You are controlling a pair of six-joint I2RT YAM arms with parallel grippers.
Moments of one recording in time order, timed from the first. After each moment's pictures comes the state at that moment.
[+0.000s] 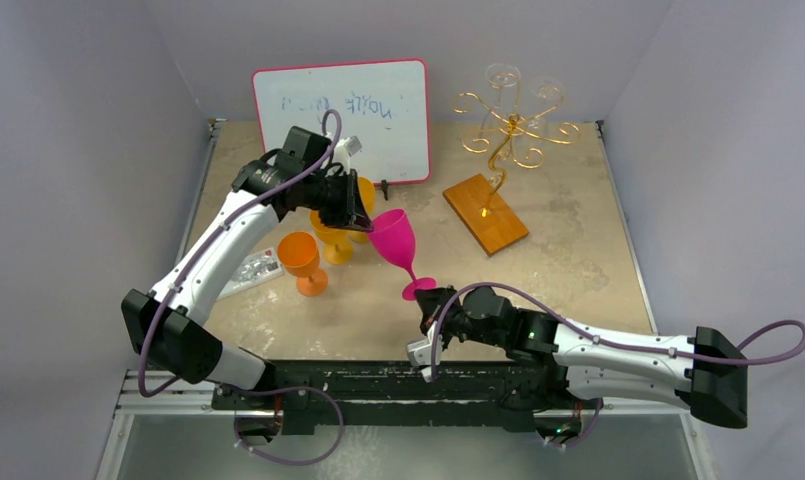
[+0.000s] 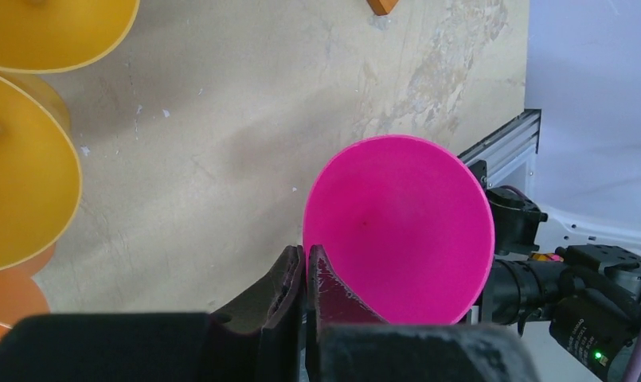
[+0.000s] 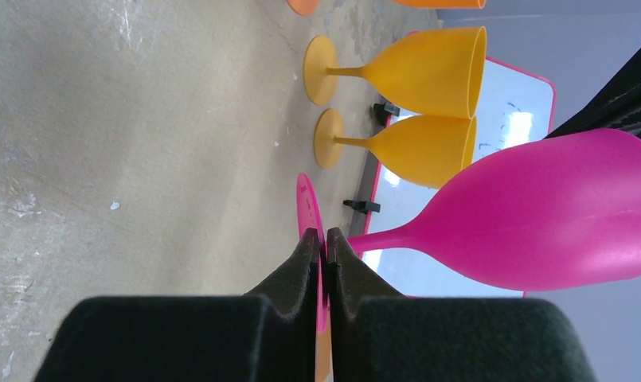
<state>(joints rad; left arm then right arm) -0.45 1.44 1.48 -0.94 0.46 -0.47 1.18 0.92 0.46 0.05 0.04 -1.29</state>
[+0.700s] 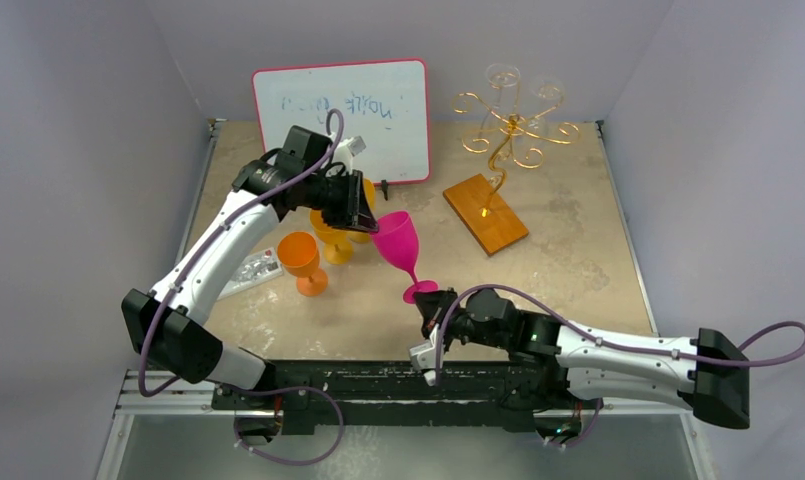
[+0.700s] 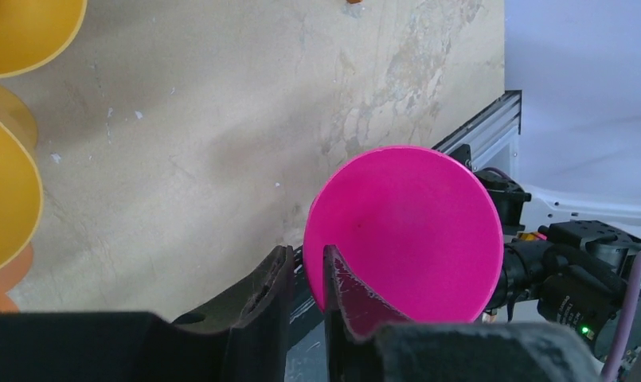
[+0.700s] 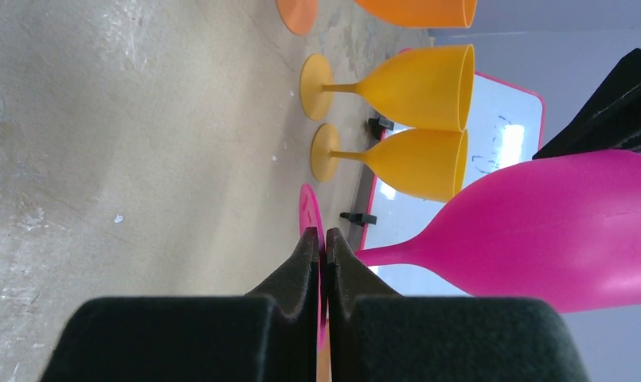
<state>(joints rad) -0.45 1.45 1.48 -0.93 0.52 -0.45 1.19 0.90 0.44 0.06 0.02 -1.28</state>
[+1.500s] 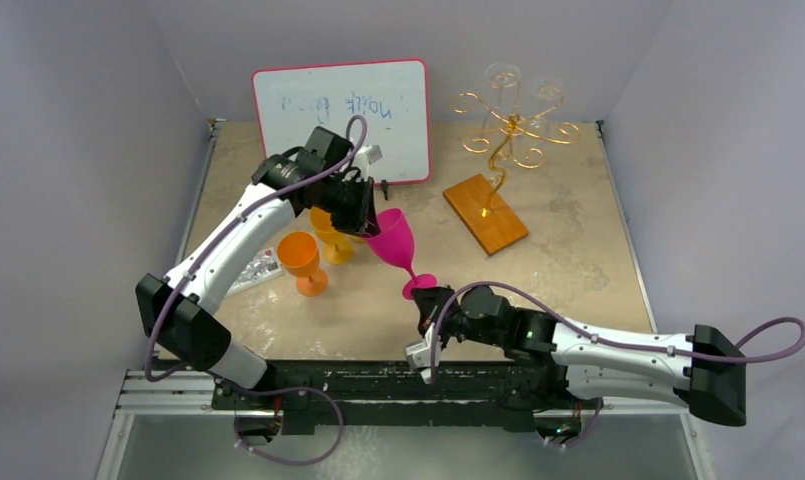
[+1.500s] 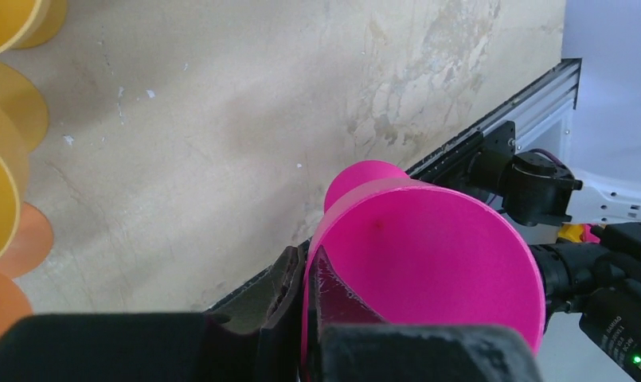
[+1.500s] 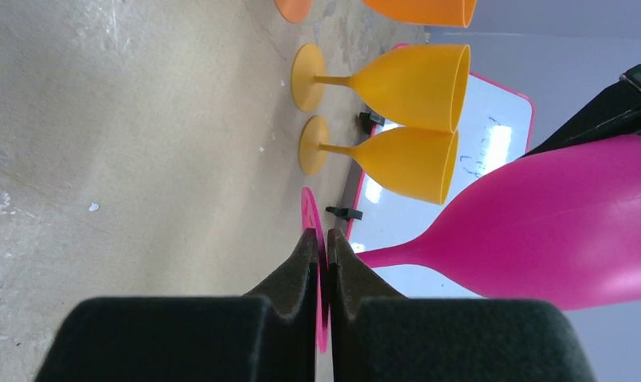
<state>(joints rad) -0.52 1.52 1.55 -1.02 0.45 -0.40 1.19 0.94 0.47 0.05 0.04 -1.34</state>
